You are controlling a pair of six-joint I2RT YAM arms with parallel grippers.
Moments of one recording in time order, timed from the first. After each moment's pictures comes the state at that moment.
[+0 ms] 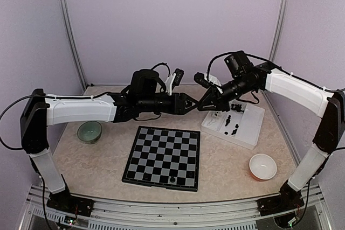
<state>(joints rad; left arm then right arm) -0.88 1.78 1.32 0.18 0.34 -0.50 0.56 1.64 1.50 -0.73 -0.70 -0.65</state>
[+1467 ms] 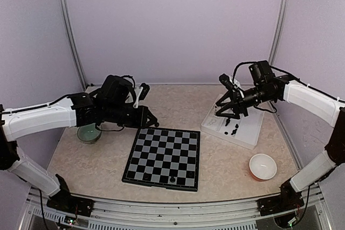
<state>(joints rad) -0.85 1.42 1.12 -0.34 0.10 -0.52 0.38 1.46 1.24 -0.63 -0.87 -0.63</state>
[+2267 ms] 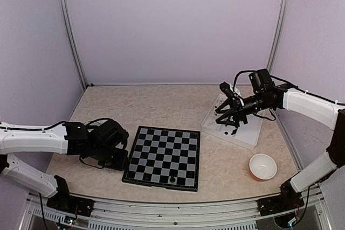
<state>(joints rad) -0.98 1.23 0.74 -0.66 -0.08 -0.77 0.37 1.43 1.09 -0.51 -0.91 -0.63</state>
